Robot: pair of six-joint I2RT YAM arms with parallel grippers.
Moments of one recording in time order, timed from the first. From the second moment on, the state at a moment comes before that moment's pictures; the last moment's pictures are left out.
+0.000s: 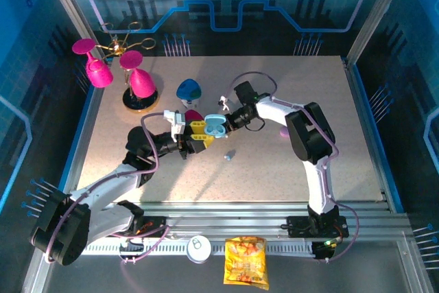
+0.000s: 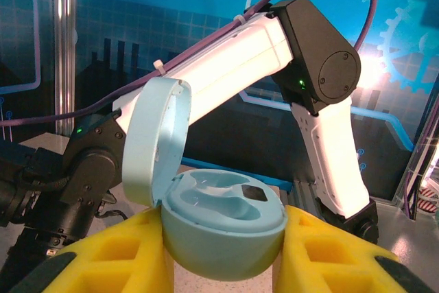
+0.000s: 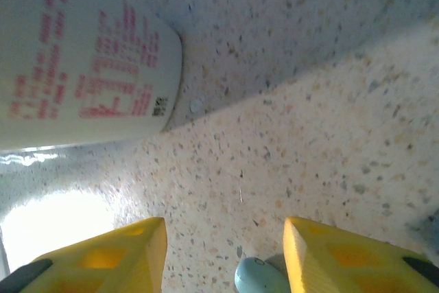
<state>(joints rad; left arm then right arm) -0.42 1.09 0.42 0.93 0.88 -0.37 0.48 2.16 1.49 -0.49 -0.66 -0.01</state>
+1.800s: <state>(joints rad) -0.42 1.10 0.42 0.93 0.88 -0.37 0.47 2.12 1.38 -0.52 -0.74 -0.09</state>
